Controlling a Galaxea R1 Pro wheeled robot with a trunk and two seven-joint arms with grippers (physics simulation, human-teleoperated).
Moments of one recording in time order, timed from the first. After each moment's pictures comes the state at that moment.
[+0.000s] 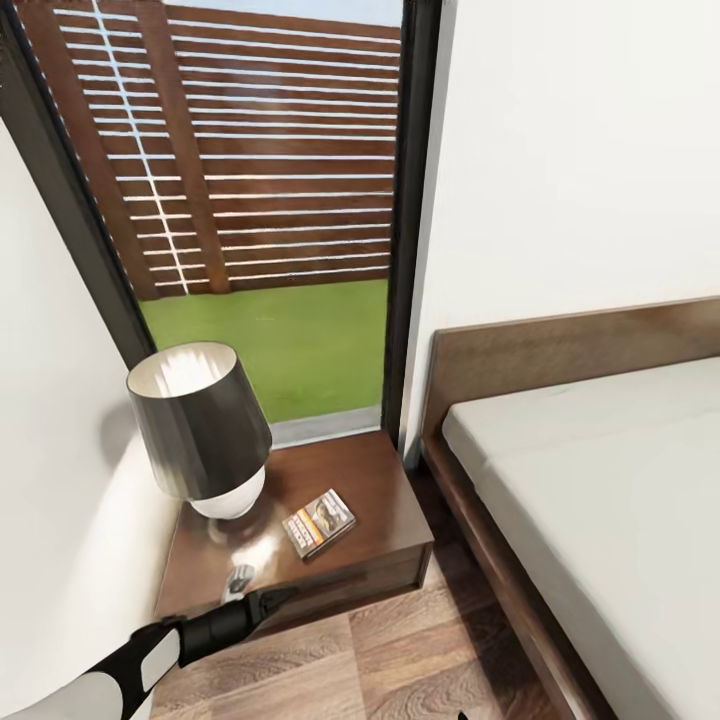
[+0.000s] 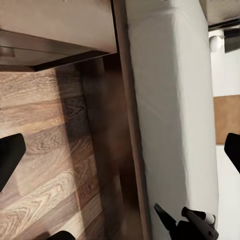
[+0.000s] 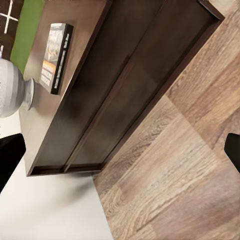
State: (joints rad) left arm -0.62 0.15 -0.10 -0.17 0.53 0.32 -1.00; right arm -0.12 -0.10 0.21 -0.35 -1.07 -0.19 0.81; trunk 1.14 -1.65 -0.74
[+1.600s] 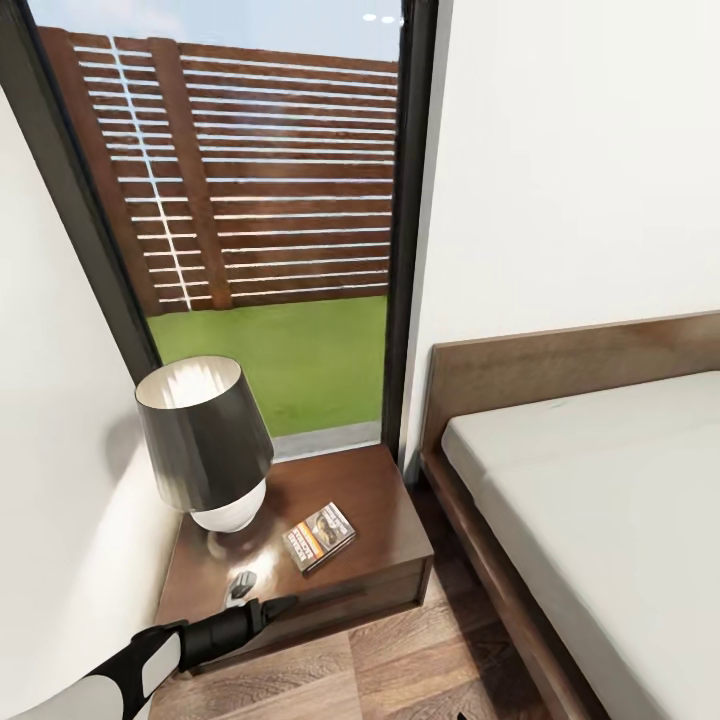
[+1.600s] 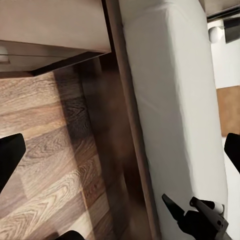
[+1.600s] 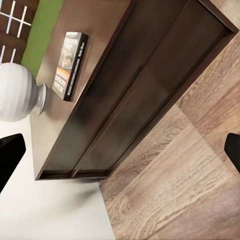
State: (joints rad) left arm -0.62 0.14 -0.10 -0.17 0.48 0.31 -0.99; right arm -0.11 -0.10 0.21 -0.35 -1.07 -0.19 0.82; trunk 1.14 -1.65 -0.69
